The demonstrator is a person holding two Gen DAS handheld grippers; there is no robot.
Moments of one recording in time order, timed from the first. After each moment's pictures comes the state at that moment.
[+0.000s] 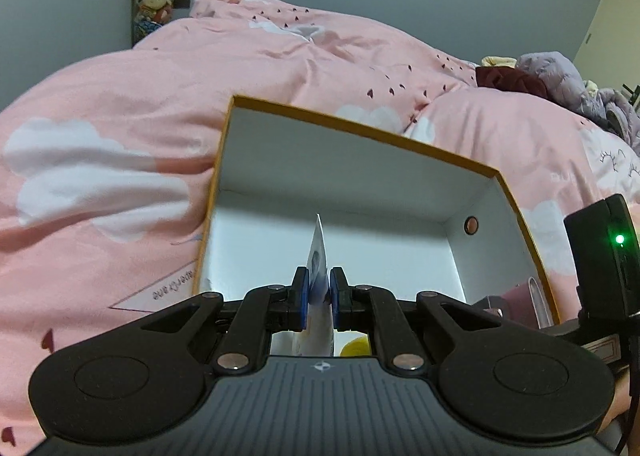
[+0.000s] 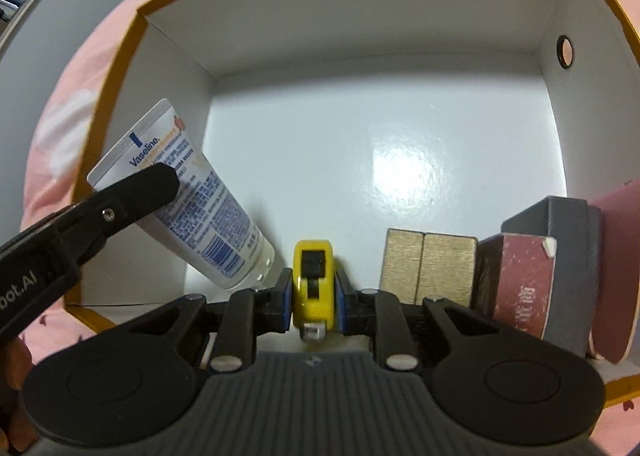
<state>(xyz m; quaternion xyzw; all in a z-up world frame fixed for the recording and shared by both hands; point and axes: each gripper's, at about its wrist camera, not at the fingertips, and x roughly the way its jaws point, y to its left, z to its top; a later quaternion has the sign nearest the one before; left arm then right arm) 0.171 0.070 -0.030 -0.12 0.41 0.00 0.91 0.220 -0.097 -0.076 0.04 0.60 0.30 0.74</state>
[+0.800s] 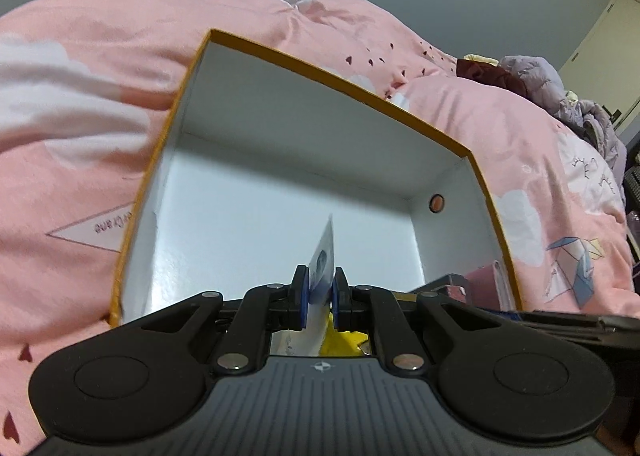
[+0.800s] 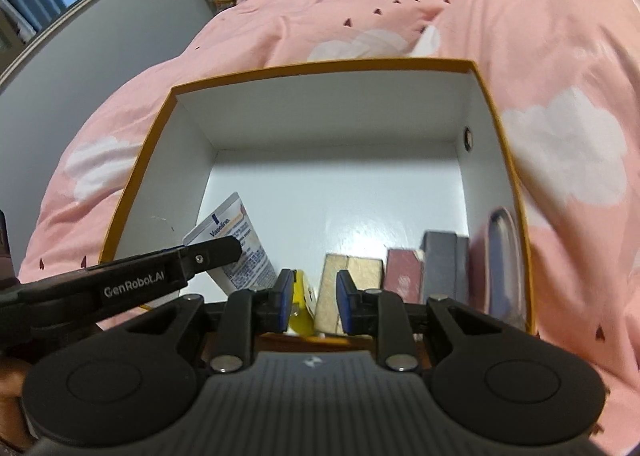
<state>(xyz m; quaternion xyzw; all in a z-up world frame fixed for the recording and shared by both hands) 0.167 0.066 -0.052 -0.20 0.43 -0.04 0.88 0.178 -0.160 -0.009 0.03 0.49 0.27 0.83</state>
